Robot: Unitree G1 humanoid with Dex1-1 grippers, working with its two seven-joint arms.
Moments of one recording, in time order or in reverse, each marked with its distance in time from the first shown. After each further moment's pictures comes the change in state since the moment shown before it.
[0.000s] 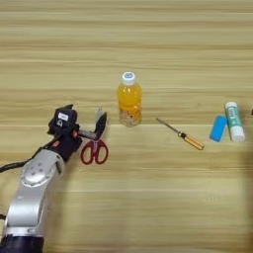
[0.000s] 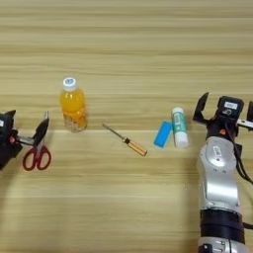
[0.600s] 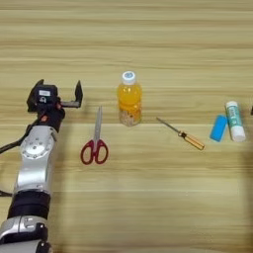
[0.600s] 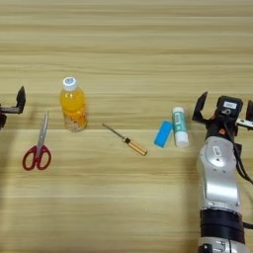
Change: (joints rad) left arm -0.295 0.038 0.141 0.519 0.080 -0.352 0.186; right arm 0.001 -0.001 0.002 0.000 -0.003 -0.022 0.023
